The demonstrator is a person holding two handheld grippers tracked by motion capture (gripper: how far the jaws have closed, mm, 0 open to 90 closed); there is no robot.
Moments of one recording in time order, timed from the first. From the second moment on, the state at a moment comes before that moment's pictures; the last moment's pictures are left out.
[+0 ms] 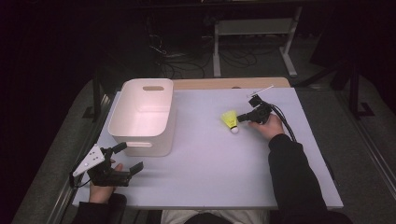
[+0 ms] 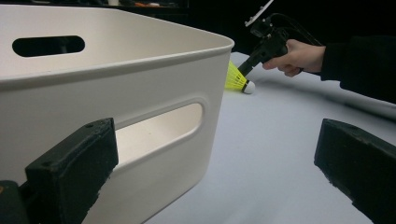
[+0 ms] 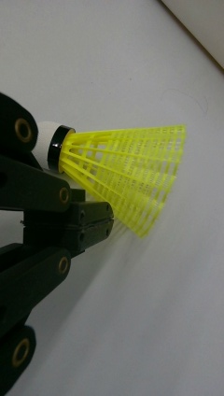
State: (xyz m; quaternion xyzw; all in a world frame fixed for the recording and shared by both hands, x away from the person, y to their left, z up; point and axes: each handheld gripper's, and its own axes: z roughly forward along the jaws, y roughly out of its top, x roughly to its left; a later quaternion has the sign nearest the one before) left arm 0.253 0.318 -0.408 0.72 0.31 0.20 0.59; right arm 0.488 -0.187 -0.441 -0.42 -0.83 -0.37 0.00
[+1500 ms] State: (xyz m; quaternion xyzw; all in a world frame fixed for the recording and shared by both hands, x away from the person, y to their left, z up) left arm 0.253 0.318 -0.408 0.72 0.31 0.20 0.59; right arm 0.479 -0.160 -0.416 -0.36 -0.86 -0.37 -0.01
